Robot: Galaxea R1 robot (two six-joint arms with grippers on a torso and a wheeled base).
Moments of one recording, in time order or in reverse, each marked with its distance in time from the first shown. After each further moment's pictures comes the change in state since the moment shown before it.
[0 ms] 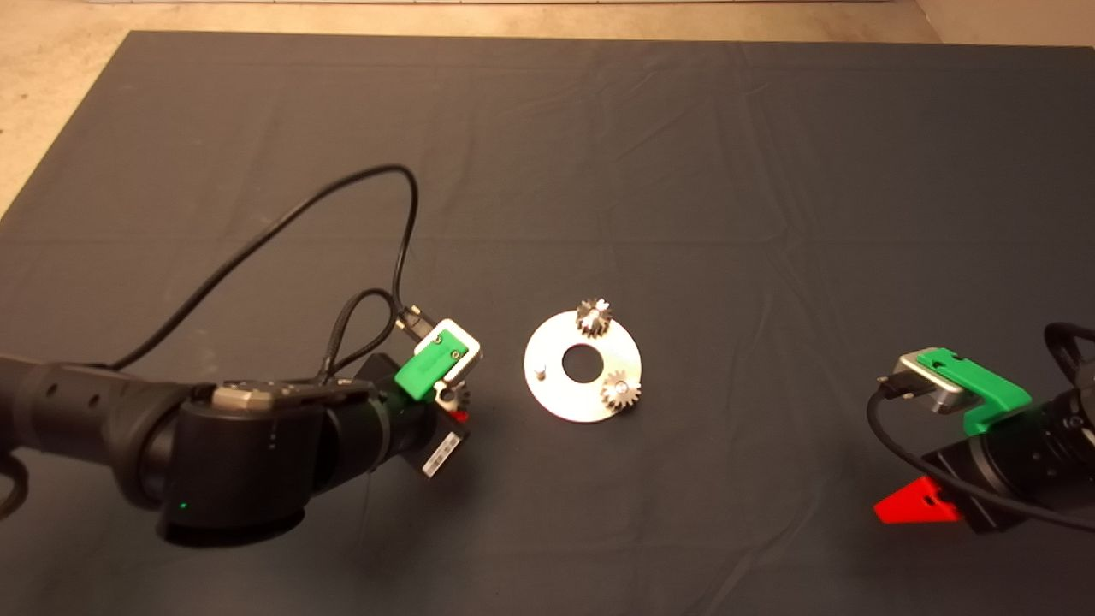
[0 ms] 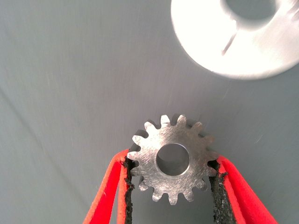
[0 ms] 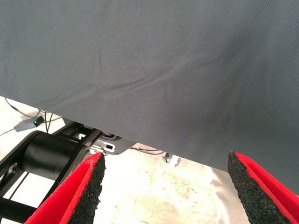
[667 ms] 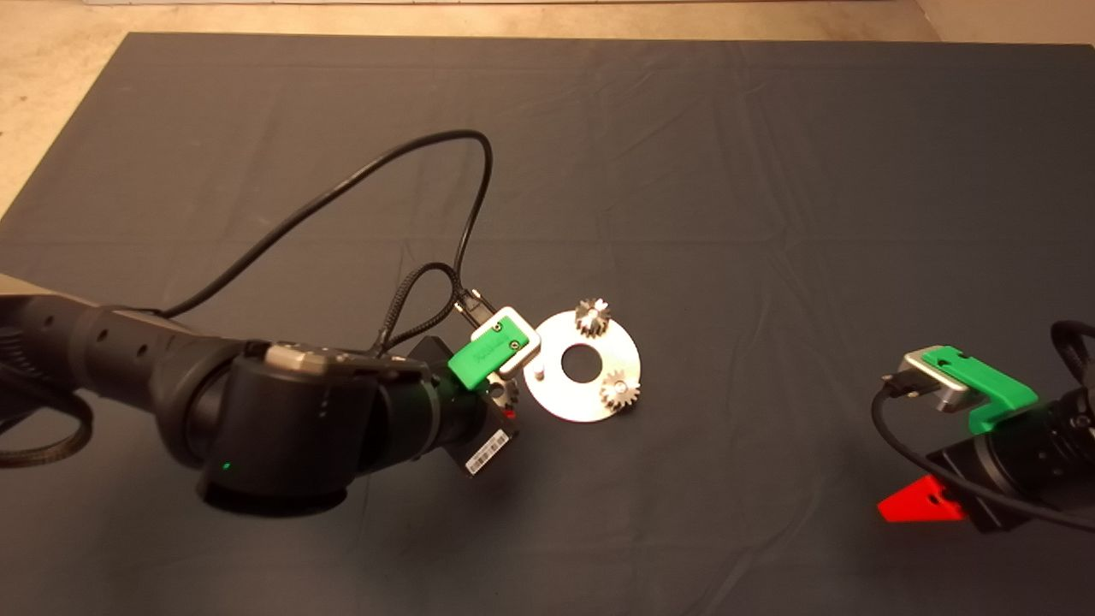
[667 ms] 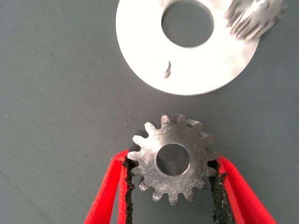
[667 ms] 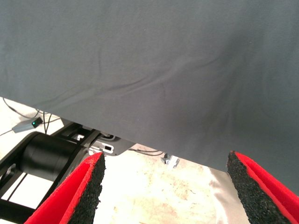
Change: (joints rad) left arm -0.074 0.125 -0.044 -0.174 0.004 0.013; right arm 0.008 -0.005 0.006 0.000 -0.003 0.000
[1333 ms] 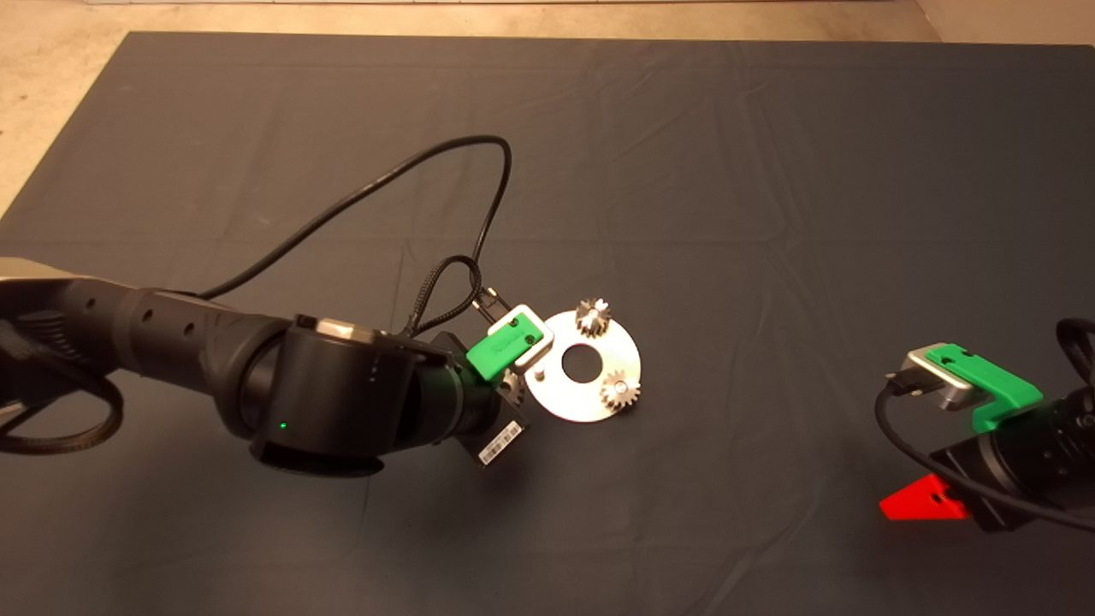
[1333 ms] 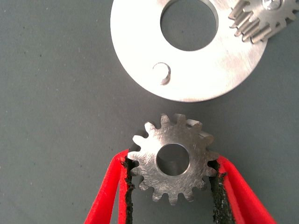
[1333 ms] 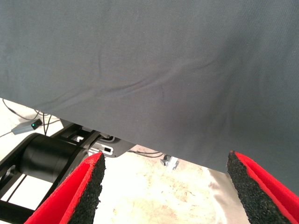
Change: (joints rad) left arm -0.006 0.048 -0.066 -0.034 0.000 0.011; right arm 0.011 -0.004 0.004 0.000 0.000 0.000
